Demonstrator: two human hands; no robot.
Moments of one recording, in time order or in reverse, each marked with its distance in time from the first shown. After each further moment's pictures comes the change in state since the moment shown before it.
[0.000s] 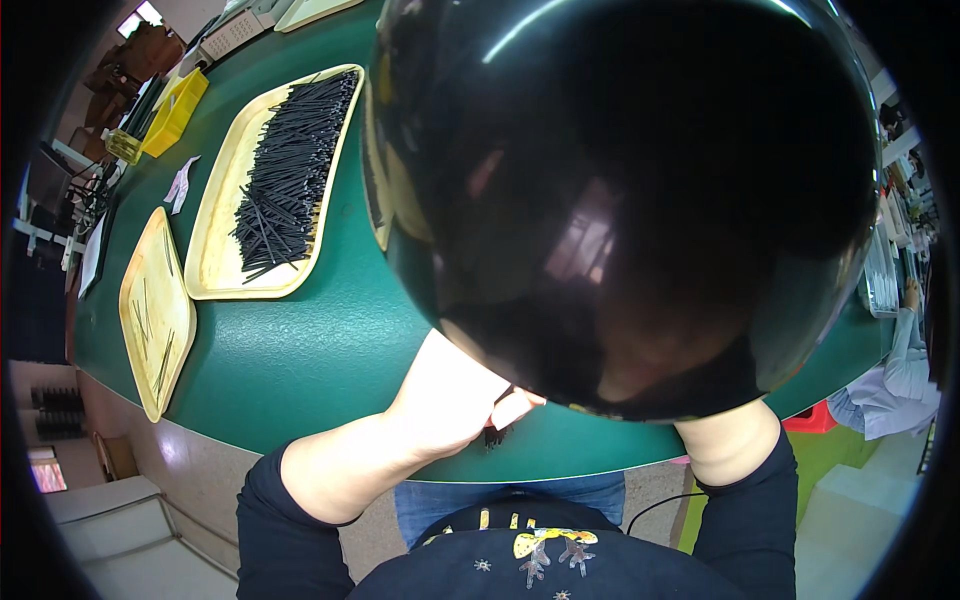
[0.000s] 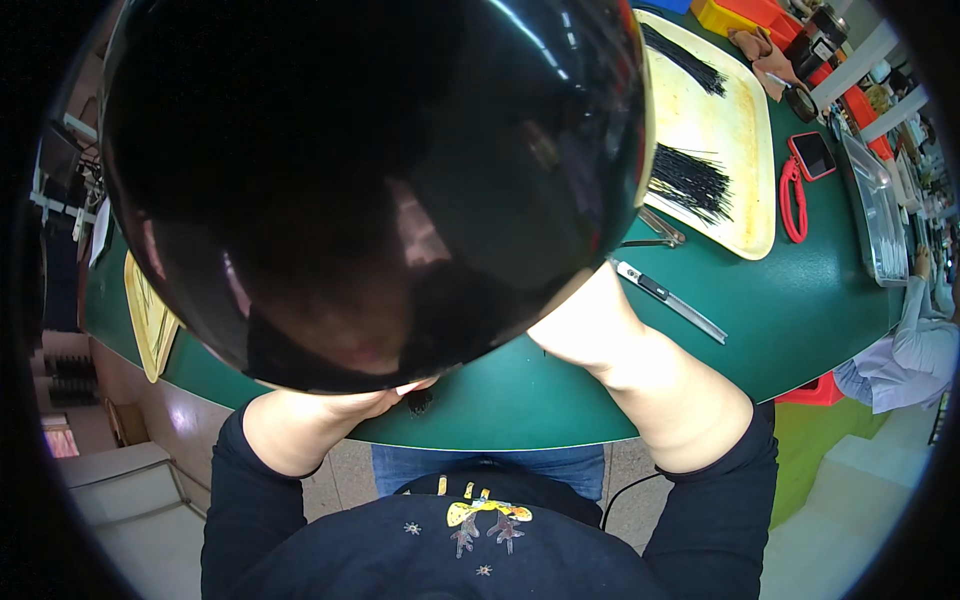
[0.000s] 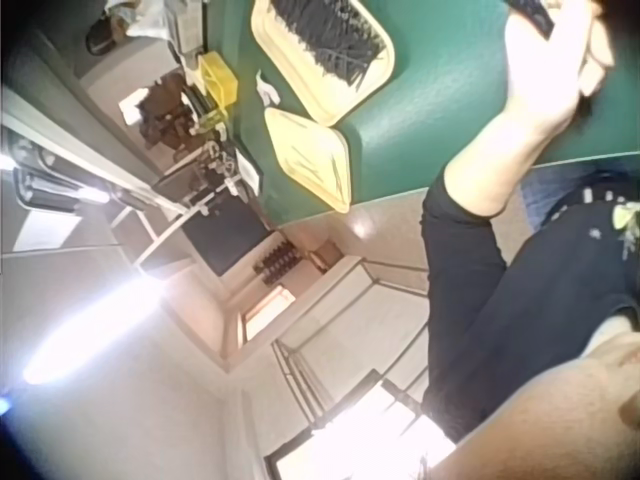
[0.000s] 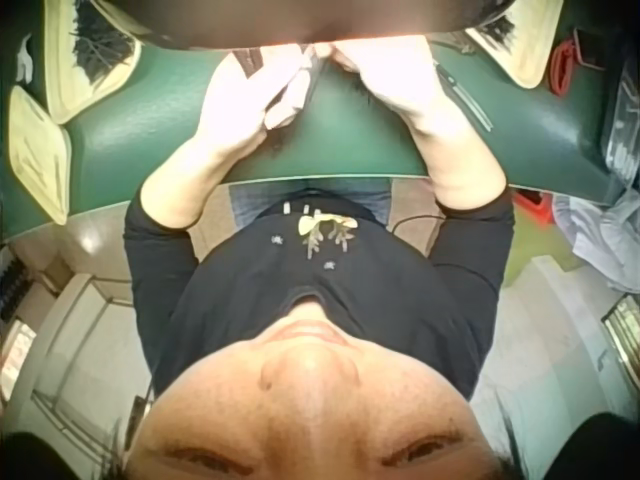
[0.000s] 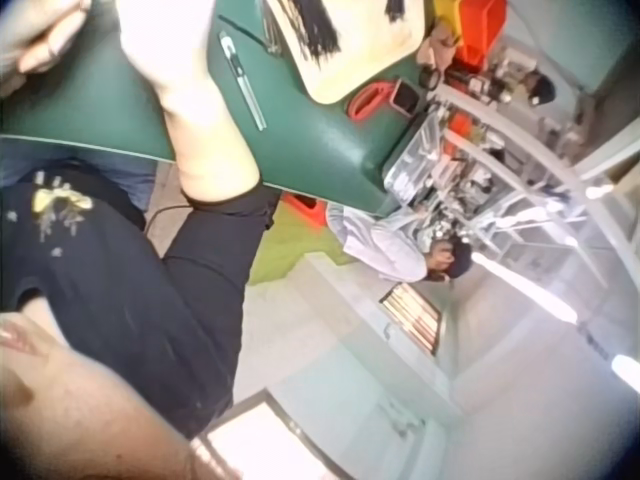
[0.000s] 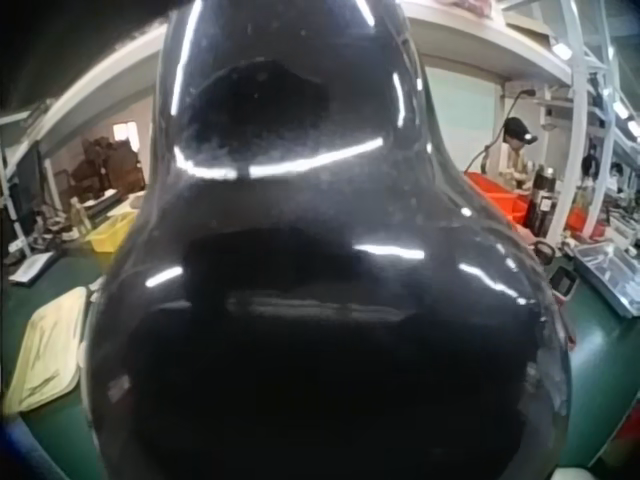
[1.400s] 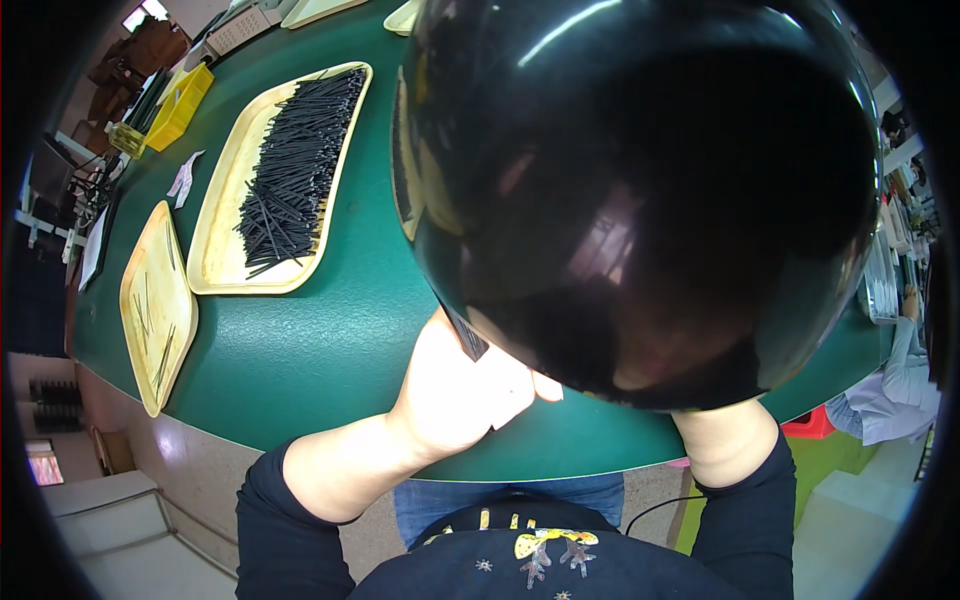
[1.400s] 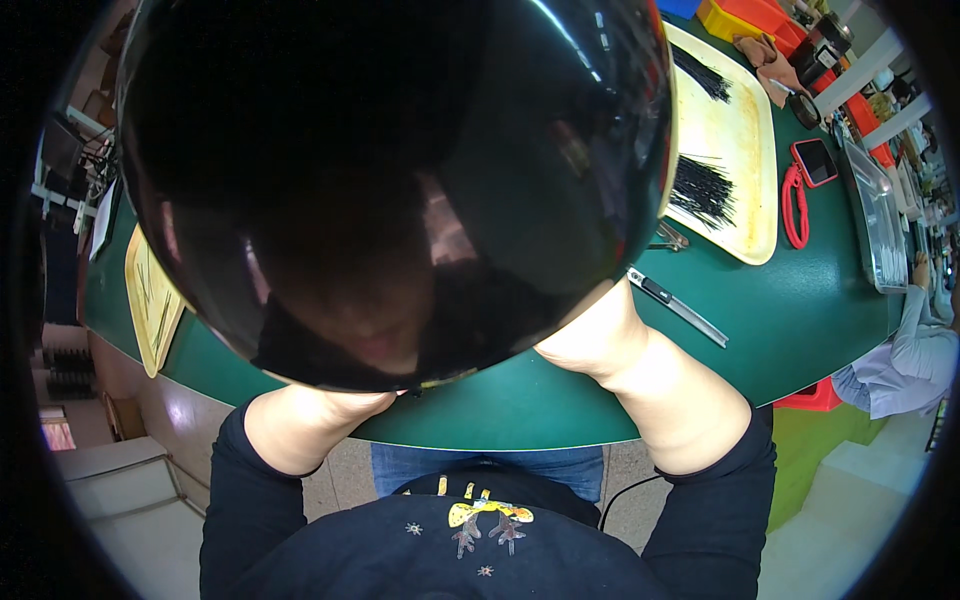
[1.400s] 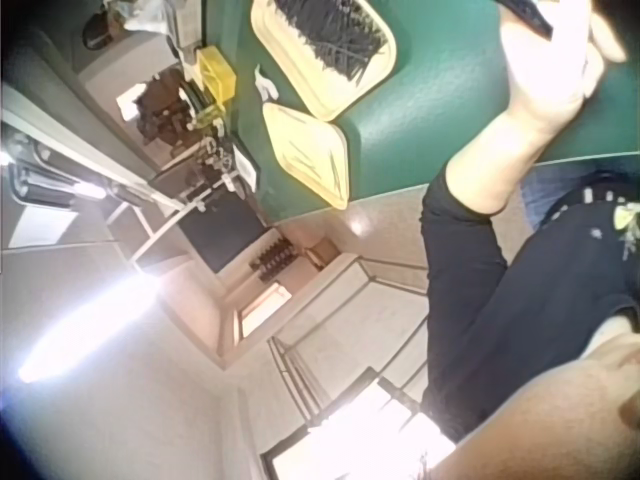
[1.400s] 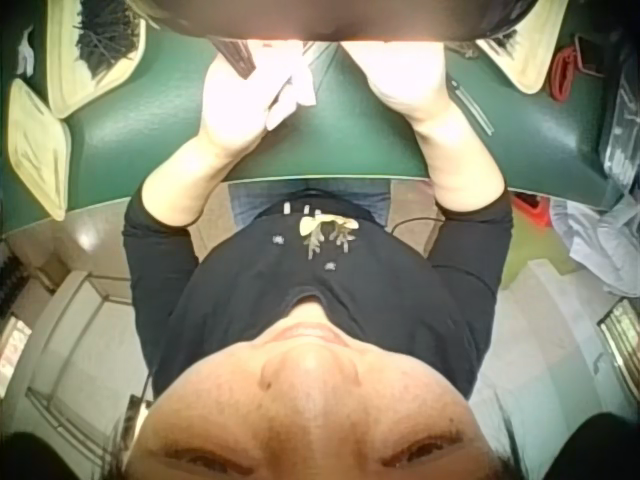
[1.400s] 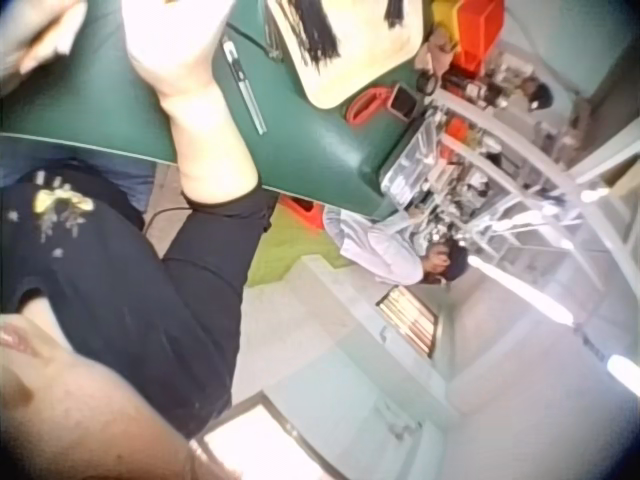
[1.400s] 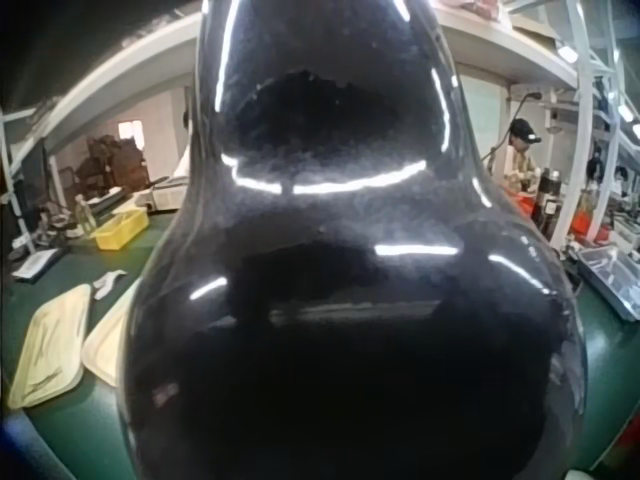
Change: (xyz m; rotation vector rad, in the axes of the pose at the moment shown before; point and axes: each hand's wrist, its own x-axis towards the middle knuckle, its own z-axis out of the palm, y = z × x) left_hand 0.004 -0.007 -0.010 0.023 -0.157 0.240; right_hand -0.022 0.002 0.001 0.001 -0.027 0.051
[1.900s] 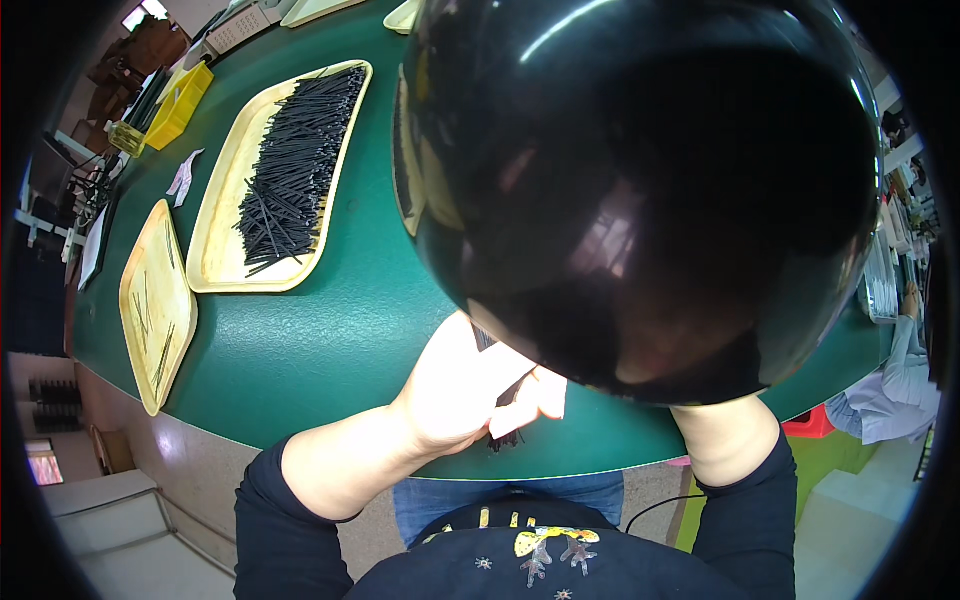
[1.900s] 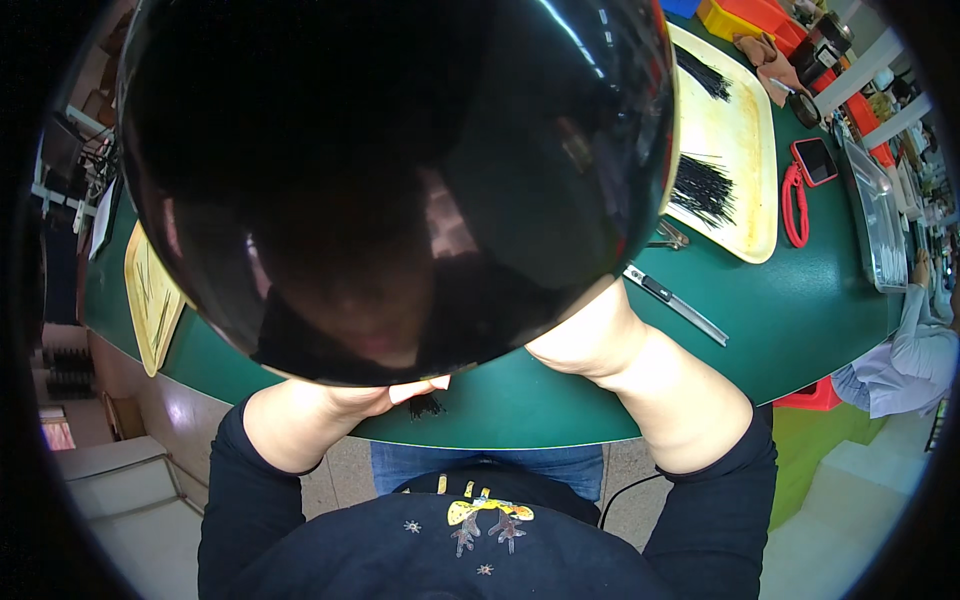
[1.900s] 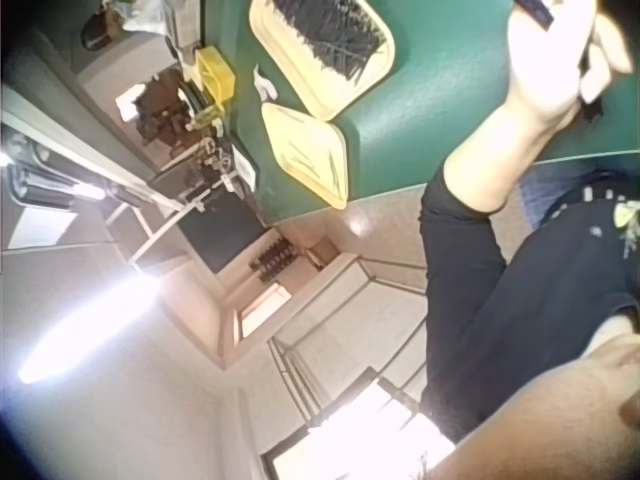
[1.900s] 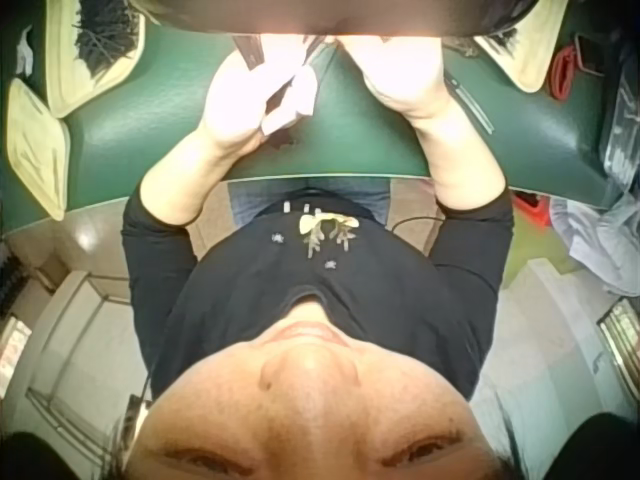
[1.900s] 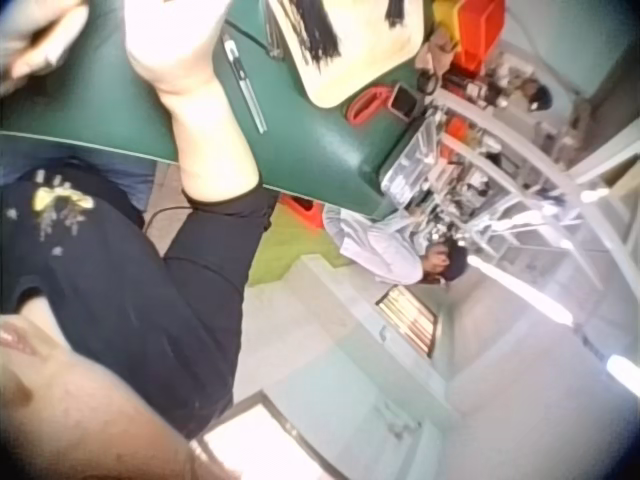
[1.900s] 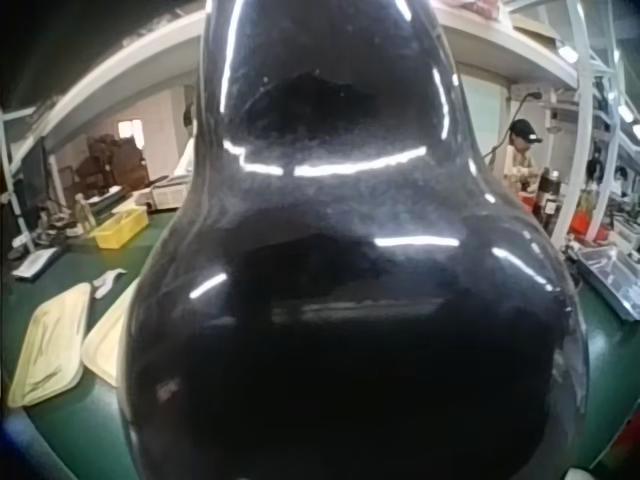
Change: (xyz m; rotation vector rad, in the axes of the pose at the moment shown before) left_hand 0.002 0.010 0.014 -0.288 0.079 -0.206; right_hand -0.002 0.008 0.003 0.027 -0.055 -0.047
